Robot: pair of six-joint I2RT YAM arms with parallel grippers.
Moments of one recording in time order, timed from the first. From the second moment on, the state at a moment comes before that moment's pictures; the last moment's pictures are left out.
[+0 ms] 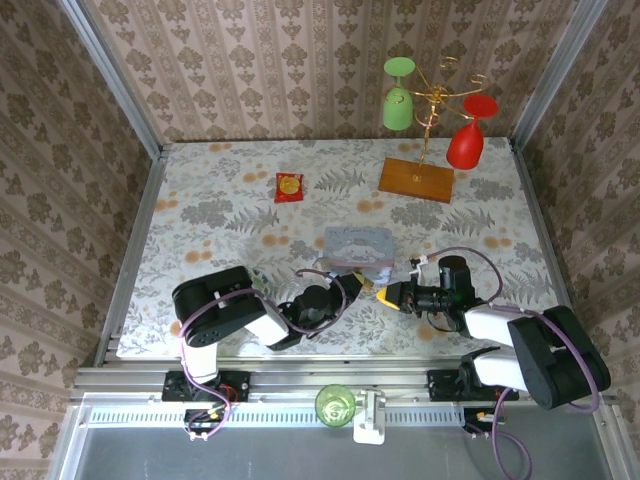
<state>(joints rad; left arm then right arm) -1.17 1.86 0.48 1.16 -0.27 -1.41 0.22 1.26 0.17 0.48 -0.92 0.94</state>
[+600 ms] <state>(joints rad) -1.17 1.86 0.48 1.16 -0.26 -1.41 0.19 1.29 0.17 0.47 -0.92 0.92</state>
